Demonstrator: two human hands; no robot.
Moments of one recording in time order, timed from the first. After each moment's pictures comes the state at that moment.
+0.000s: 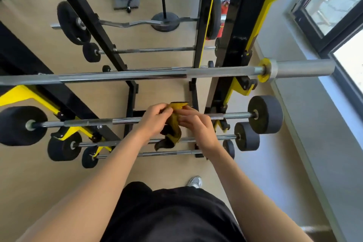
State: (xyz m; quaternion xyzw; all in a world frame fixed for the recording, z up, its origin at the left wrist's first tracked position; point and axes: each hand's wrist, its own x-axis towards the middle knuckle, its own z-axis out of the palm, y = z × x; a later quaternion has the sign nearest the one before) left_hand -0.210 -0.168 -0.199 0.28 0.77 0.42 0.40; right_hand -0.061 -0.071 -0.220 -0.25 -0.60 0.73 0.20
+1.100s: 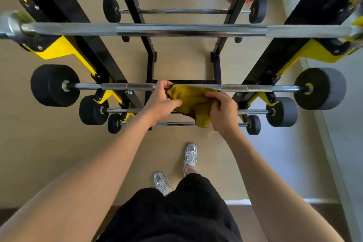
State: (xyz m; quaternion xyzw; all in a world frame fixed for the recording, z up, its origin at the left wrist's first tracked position) left_hand -0.304 -0.297 -0.253 0.21 0.78 0.42 0.41; right_hand -0.133 -0.167 -0.285 -0.41 -0.80 0.39 0.18
